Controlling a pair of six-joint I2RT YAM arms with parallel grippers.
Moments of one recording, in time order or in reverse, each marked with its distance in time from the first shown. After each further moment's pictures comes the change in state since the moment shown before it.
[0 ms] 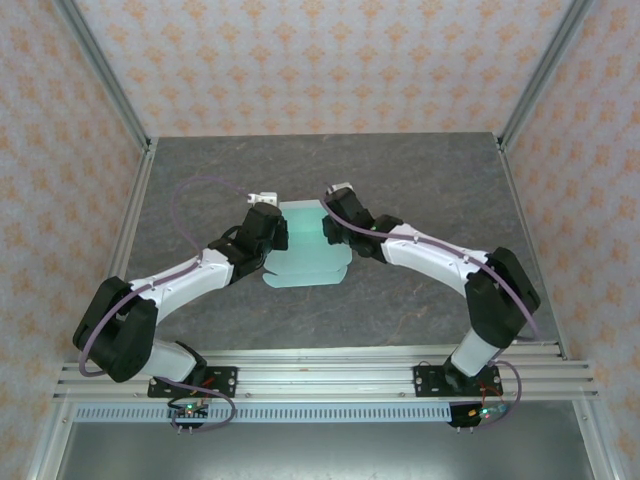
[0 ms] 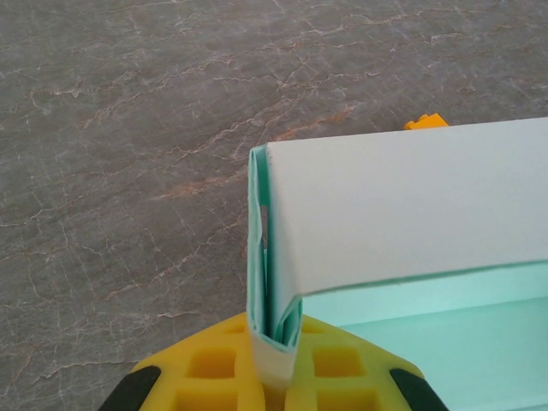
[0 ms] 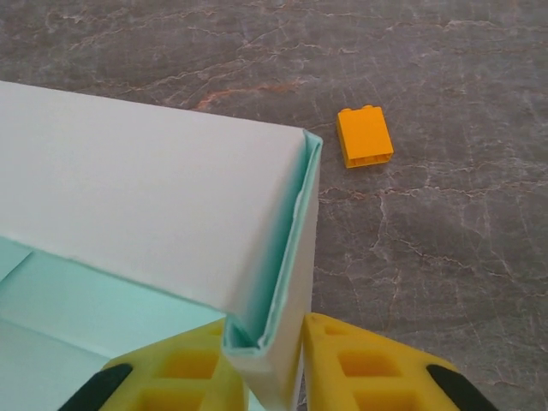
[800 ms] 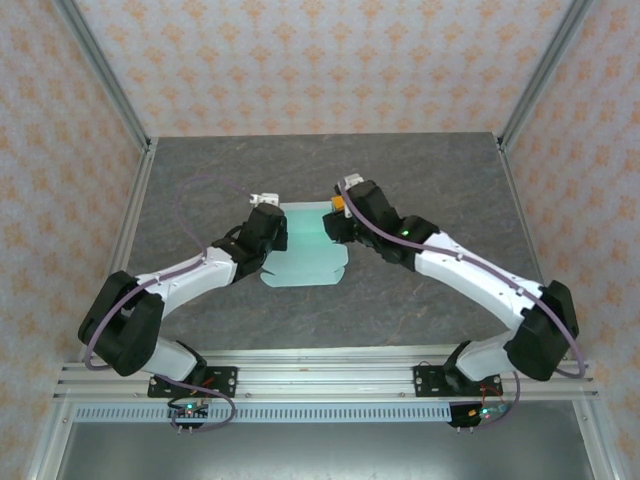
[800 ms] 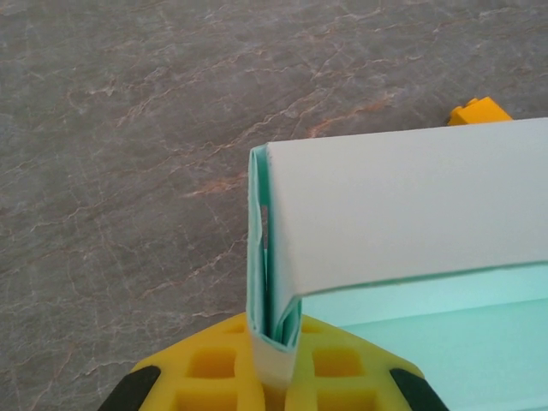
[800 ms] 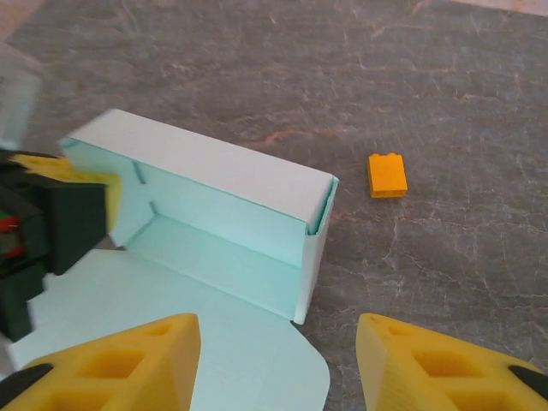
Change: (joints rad) left arm 0.000 0.039 -0.003 0.020 -0.048 0.050; right arm -0.008 -0.263 0.013 -0.136 -0.119 -0.103
